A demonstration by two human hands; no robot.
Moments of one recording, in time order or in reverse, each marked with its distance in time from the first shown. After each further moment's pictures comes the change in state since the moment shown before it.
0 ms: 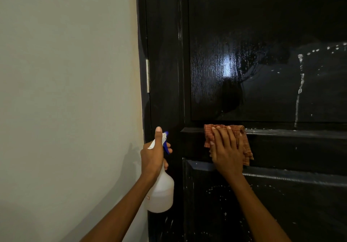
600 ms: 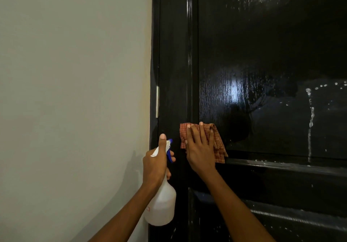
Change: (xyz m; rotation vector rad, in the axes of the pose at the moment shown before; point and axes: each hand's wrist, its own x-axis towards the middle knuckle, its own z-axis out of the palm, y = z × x) left_hand 0.024 0.055 0.003 -0.040 0.038 0.088; right_hand 0.118 -0.091 0.019 0.023 -0.065 -0.161
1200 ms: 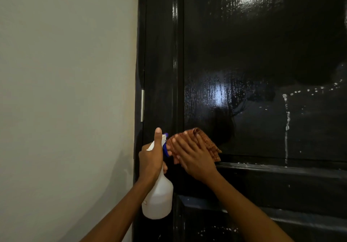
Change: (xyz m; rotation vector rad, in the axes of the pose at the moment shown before) left_hand -0.005 0.019 0.034 0.060 -0.055 0.125; right_hand -0.018 0.056 -0.010 -0.131 -0.046 -0.350
